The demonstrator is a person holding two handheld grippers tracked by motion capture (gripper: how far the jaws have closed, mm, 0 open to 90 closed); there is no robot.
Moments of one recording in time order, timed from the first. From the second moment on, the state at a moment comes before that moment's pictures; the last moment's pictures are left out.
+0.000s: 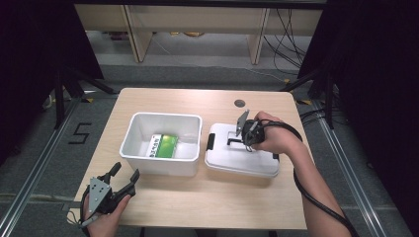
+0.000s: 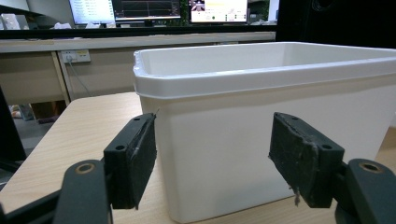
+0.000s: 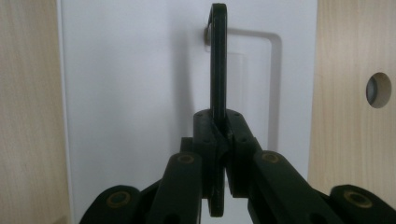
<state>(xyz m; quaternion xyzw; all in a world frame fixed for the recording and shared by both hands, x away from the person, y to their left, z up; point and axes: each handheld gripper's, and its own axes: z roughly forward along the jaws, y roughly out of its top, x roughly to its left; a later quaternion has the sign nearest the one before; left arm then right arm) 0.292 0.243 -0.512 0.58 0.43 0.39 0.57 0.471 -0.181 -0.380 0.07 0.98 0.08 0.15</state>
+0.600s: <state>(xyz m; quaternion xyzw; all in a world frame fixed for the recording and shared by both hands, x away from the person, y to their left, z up) 0.291 0.244 -0.511 0.59 0.43 0.39 0.56 0.467 -0.196 -0.337 0.10 0.98 0.10 0.16</state>
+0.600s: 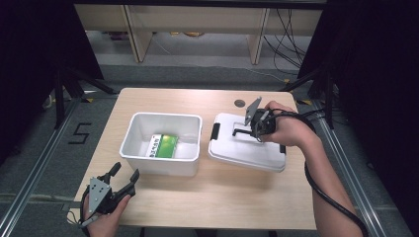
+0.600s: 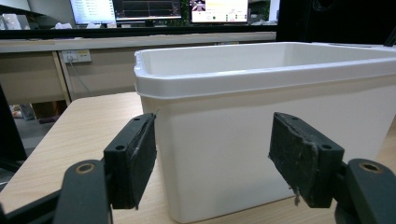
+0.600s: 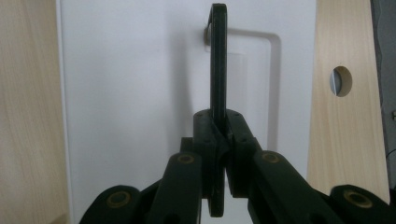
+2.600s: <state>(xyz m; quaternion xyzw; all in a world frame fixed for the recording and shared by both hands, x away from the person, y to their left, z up) 0.289 0.247 -0.510 0.59 0.43 0.39 0.57 0.470 -0.108 -0.285 0.05 0.98 0.13 0.17</state>
